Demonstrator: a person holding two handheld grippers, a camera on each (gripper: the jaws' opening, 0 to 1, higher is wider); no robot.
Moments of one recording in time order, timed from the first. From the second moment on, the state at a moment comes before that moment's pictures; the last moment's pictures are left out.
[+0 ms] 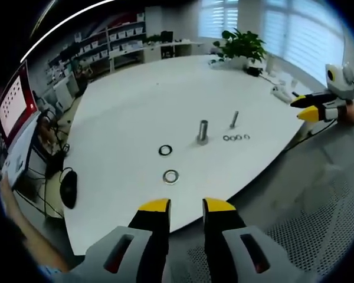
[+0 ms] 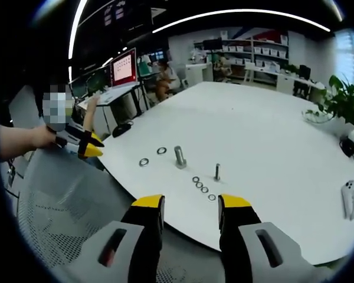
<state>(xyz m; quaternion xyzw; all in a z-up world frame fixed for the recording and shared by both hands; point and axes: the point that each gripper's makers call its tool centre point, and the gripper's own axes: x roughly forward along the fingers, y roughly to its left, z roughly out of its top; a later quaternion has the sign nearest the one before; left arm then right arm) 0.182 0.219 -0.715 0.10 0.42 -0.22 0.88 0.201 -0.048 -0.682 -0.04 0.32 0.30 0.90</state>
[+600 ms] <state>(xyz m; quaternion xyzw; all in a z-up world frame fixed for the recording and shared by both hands) 0.169 0.215 -0.735 0.16 0.47 -0.25 0.83 0.204 -0.055 -0.683 -0.04 0.32 0.29 0.90</state>
